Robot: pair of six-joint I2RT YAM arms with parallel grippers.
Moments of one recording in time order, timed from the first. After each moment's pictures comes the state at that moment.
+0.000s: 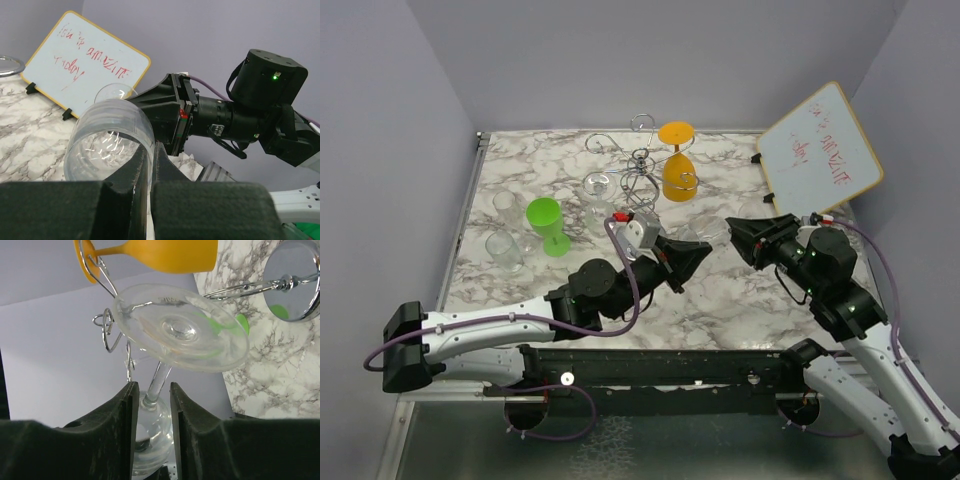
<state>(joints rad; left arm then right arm) -1.29 1.09 0.84 0.51 -0.32 -0.35 0.47 0.62 0.75 -0.33 -0.07 1.61</state>
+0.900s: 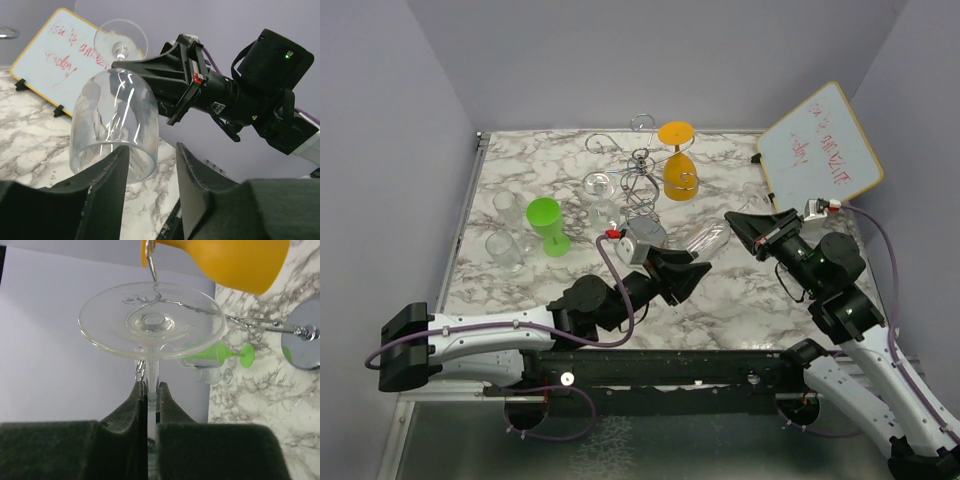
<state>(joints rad) -1.32 1.09 0.68 0.71 -0.33 -0.36 0.47 0.61 0.70 -0.11 -0.09 1.41</state>
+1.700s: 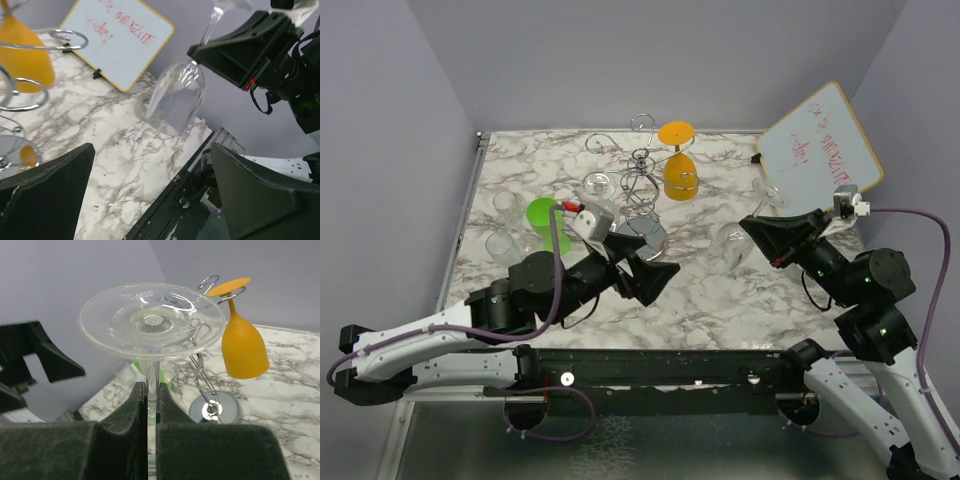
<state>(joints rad) -1.32 0.83 0.97 -0.10 -0.38 -0.43 0.47 0.51 0.85 -0.11 -0.26 0.47</state>
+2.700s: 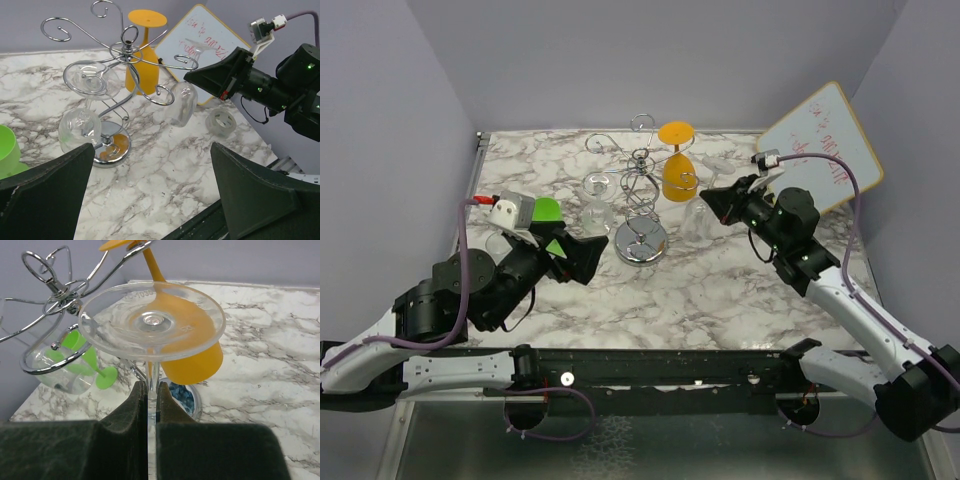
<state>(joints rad) -1.32 0.68 1.26 -0.64 -0.73 -0.38 0.47 1.02 0.80 0.18 -0.15 0.35</state>
